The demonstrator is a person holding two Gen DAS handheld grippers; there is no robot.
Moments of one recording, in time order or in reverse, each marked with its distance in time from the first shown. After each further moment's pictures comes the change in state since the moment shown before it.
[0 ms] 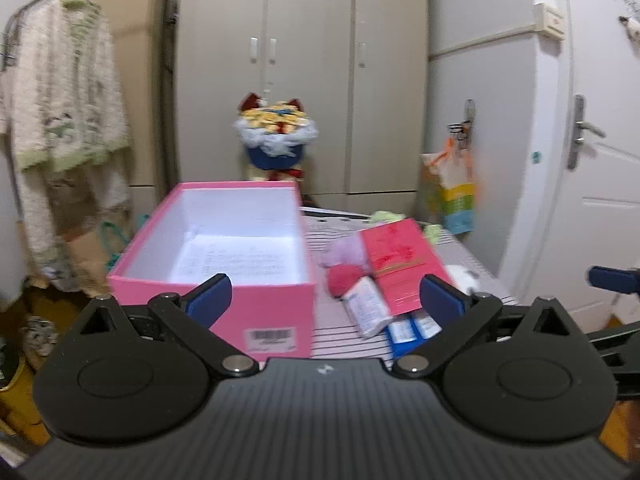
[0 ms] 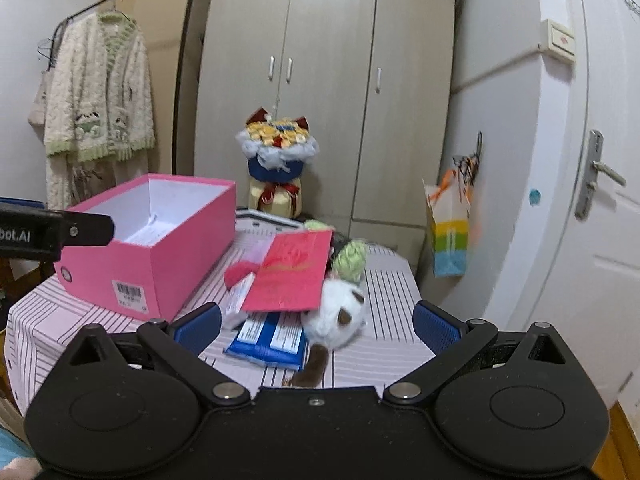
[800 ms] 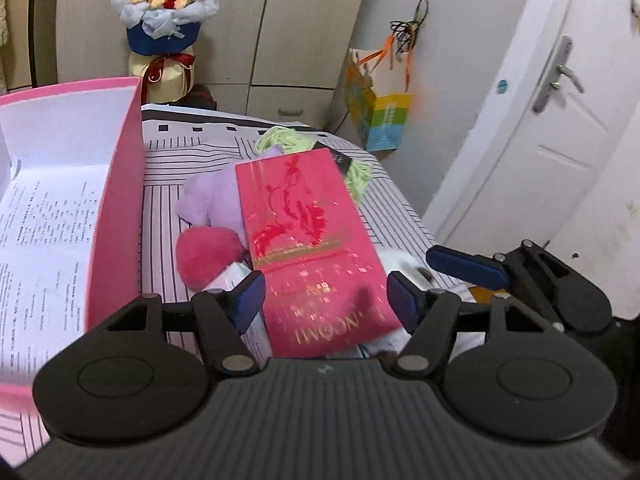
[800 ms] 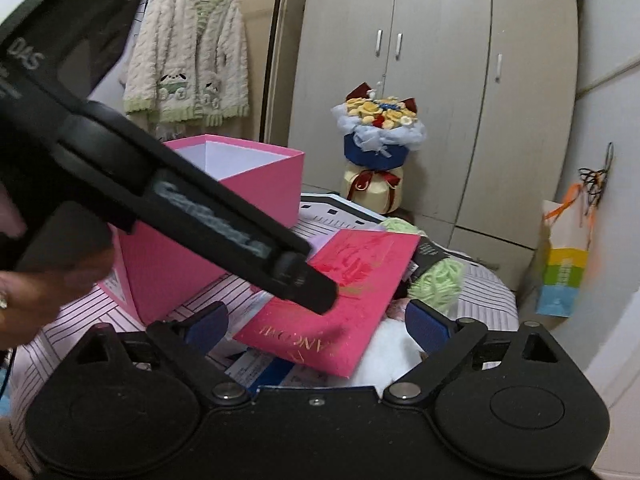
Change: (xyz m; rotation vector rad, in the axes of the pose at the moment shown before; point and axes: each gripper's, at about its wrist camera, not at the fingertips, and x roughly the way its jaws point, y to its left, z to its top) left arm 0.201 -0.049 0.019 -0.082 0.375 -0.274; right arm 0.147 -0.020 0.007 -0.155 0.039 0.342
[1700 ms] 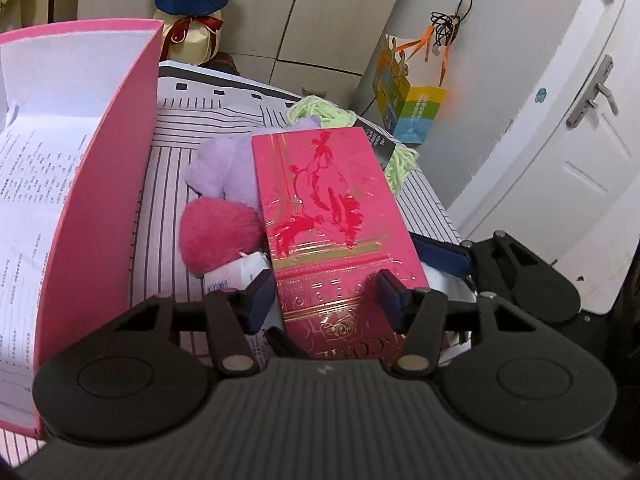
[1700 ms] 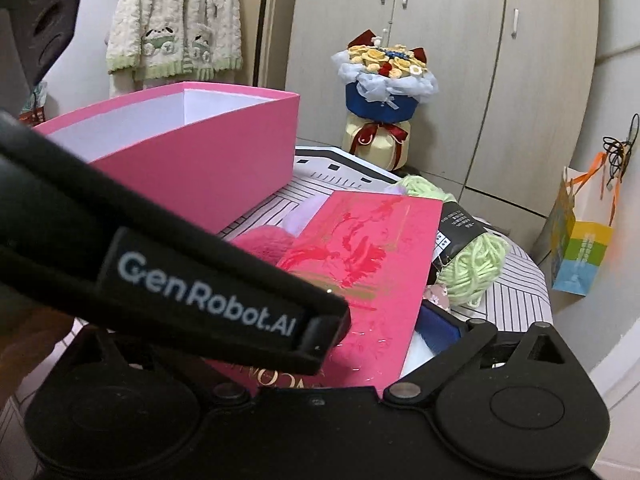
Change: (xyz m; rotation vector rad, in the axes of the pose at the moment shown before) left arm 0.035 0.029 -0.005 -0.131 0.039 0.016; right arm 0.070 -0.002 0.005 0.003 0.149 -0.010
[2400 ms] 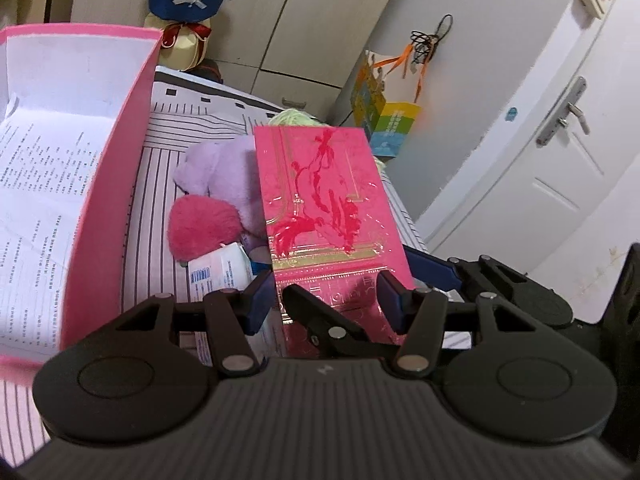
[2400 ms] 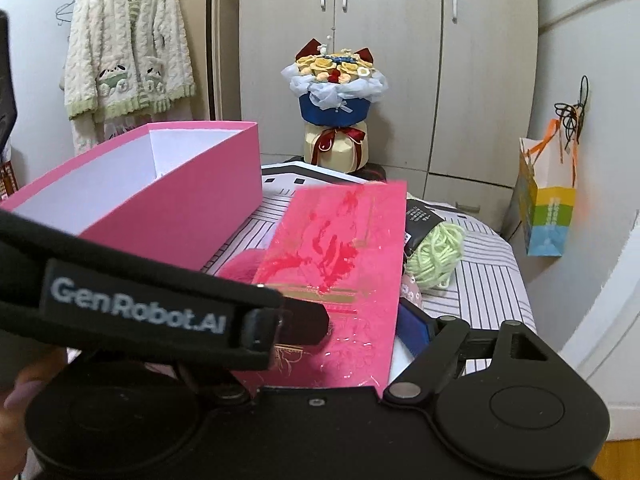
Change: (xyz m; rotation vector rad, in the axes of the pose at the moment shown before) left arm -0.032 -0.002 -0.009 -0.025 -0.039 -0.095; right arm -0.029 -0.003 0.009 0.179 -0.014 -0.065
